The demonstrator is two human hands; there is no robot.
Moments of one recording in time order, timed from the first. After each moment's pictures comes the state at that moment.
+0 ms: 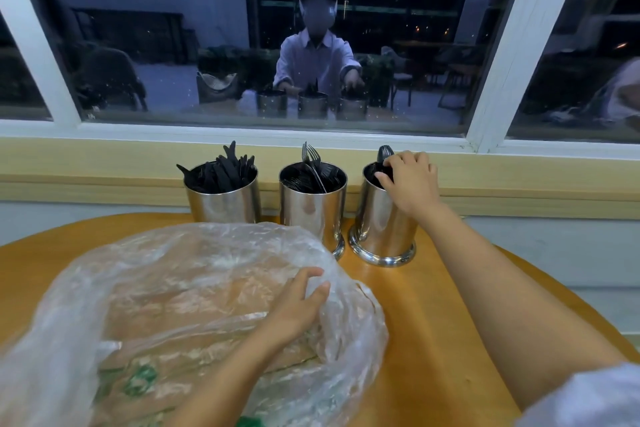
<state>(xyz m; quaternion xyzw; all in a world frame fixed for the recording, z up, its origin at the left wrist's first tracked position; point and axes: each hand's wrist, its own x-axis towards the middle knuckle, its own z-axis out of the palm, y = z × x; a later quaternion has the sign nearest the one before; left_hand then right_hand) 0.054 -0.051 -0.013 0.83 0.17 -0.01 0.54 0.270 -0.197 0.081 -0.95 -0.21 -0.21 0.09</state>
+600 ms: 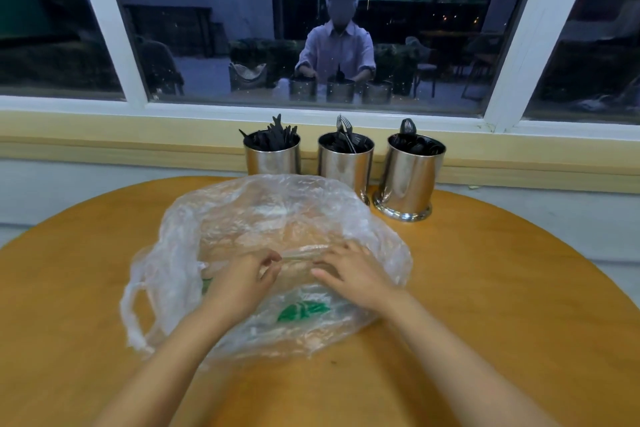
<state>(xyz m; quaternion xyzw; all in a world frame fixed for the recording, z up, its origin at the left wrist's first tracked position) -0.096 0.018 -0.009 0.95 0.16 0.10 0.25 0.031 -0.168 -0.022 -0.88 -0.47 0.02 0.13</state>
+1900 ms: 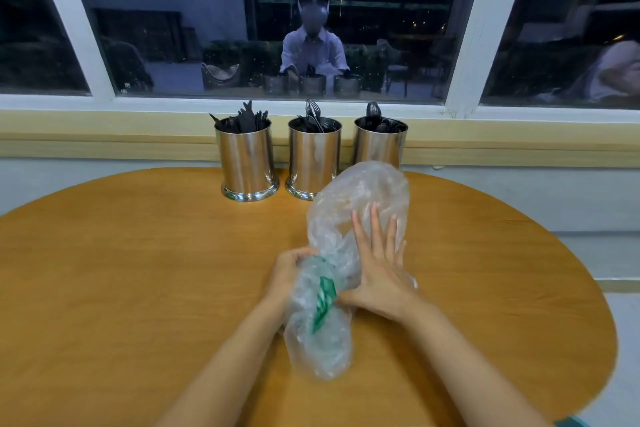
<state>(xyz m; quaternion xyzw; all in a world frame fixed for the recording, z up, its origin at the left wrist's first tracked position) -0.065 -0.091 -0.061 0.64 0.14 0.08 0.75 -0.014 -0.258 -0.047 -0.91 -0.34 -0.02 0.24</state>
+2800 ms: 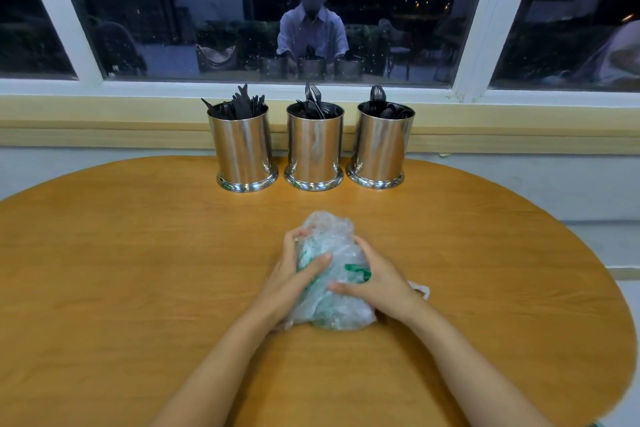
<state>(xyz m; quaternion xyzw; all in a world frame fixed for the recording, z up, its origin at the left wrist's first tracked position) -0.082 -0.081 -0.066 0.78 0.05 0.07 0.62 -0.015 -0.251 -0.052 -0.85 -0.26 0.14 0.44</state>
